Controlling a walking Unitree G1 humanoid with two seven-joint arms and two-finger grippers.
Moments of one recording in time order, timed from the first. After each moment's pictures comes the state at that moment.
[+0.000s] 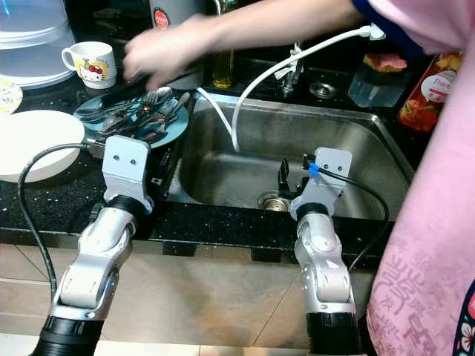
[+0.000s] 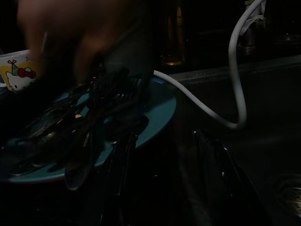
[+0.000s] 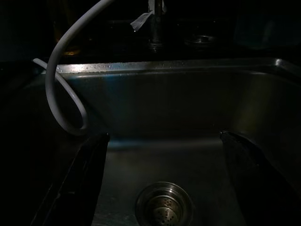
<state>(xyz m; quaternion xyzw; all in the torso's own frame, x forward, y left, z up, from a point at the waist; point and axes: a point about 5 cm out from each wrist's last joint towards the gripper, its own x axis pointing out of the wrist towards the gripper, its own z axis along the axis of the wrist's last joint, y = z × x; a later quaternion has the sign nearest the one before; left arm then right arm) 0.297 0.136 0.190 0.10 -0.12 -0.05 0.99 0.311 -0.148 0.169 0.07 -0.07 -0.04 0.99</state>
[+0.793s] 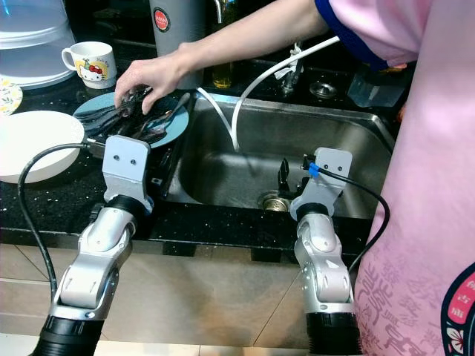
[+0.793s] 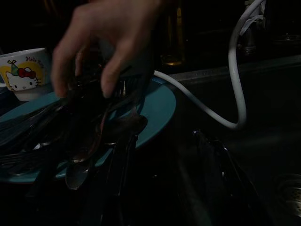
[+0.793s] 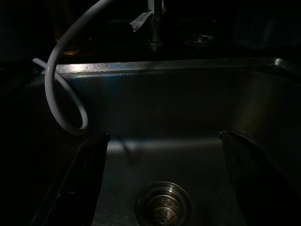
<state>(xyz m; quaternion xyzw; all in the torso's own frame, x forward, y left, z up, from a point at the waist) 0.297 0.136 0.190 0.10 -0.12 -0.05 0.99 0.311 -0.148 0.169 0.07 -0.07 -0.04 0.99</state>
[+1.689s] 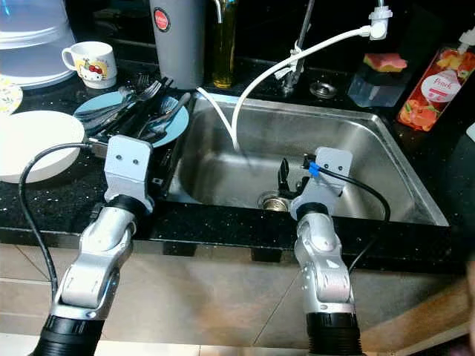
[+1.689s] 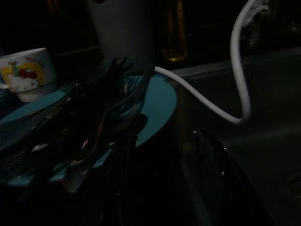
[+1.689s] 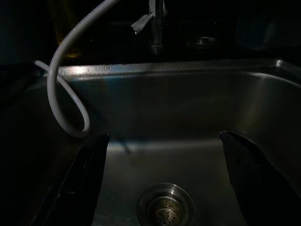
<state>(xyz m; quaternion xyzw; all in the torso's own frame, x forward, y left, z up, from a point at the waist) 0.301 0.134 0.194 0.12 -0.12 -0.04 0.98 0.313 -0.146 0.179 0.08 -0.08 -0.04 0.99</state>
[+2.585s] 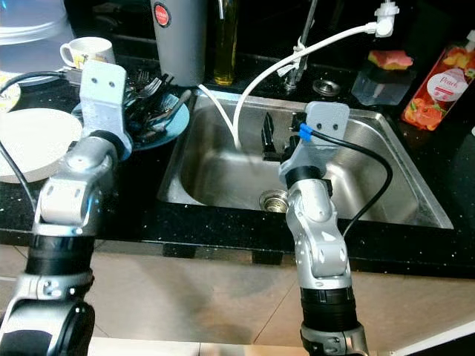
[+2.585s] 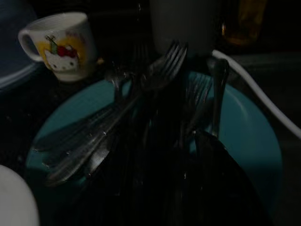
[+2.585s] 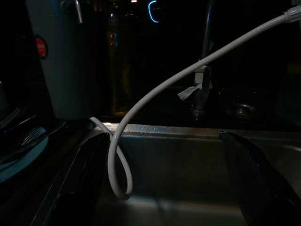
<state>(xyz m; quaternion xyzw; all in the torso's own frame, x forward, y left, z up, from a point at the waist) 0.357 0.172 0.257 0.09 0.00 0.03 1.00 0.317 -0.123 0.238 0.06 -0.18 0.03 0.98</state>
